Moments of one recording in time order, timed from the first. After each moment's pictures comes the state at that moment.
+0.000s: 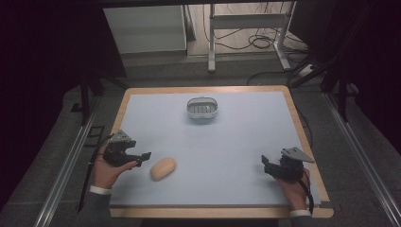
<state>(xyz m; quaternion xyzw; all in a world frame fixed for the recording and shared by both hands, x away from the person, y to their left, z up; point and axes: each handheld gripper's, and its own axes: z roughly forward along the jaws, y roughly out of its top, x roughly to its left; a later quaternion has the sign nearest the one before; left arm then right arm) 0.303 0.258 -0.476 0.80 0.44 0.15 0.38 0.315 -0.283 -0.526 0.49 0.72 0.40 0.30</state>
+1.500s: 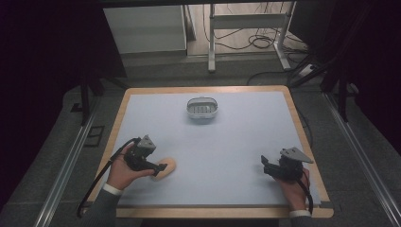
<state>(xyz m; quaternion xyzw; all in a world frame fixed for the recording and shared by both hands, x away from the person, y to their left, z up) 0.307 0.199 -0.486 0.88 0.36 0.11 0.30 0.315 -0.281 -0.527 0.48 0.72 0.39 0.30</state>
